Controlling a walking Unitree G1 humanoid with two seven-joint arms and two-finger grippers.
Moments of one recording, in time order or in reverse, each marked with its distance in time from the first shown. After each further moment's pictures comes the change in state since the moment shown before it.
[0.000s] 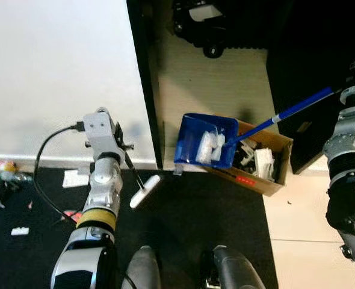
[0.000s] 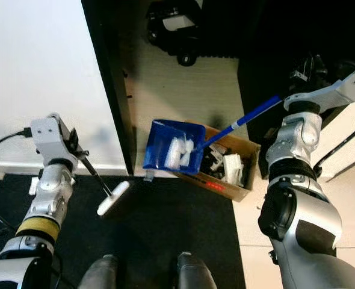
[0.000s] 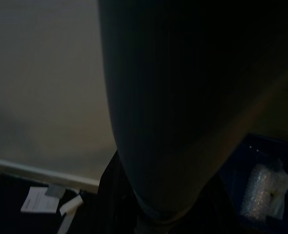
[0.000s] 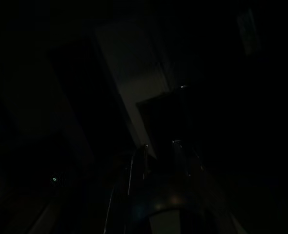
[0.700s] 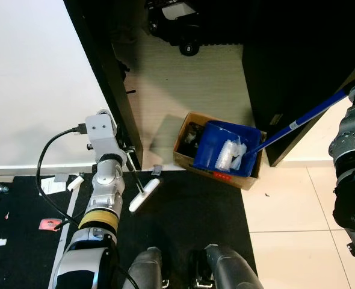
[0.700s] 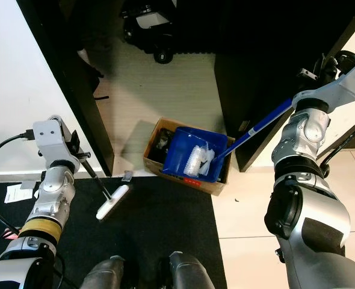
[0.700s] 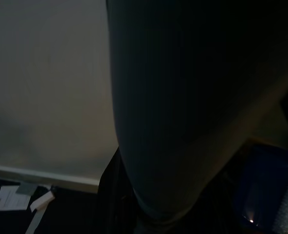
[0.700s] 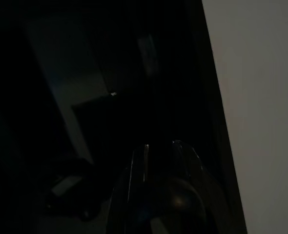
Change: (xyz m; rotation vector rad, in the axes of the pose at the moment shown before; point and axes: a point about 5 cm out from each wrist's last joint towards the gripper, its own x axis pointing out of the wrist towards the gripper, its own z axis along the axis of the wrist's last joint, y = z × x) left arm -0.001 -0.001 -0.004 -0.010 0.015 0.020; right arm 0.003 -0.008 0.003 -0.165 0.026 -0.141
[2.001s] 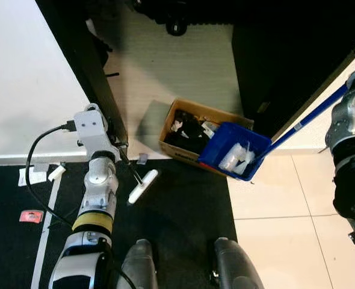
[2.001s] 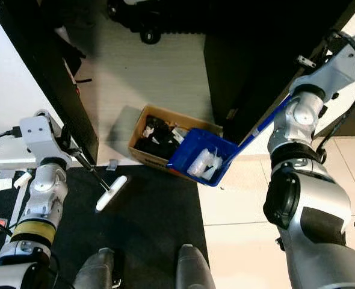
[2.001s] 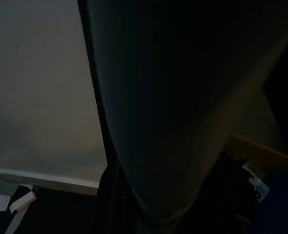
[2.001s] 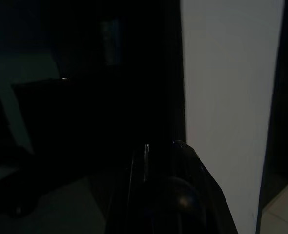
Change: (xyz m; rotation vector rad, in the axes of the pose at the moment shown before) left arm -0.002 0.011 0.018 0.004 -0.094 0.021; right arm 0.016 0.029 0.014 -0.134 -0.033 -0.108
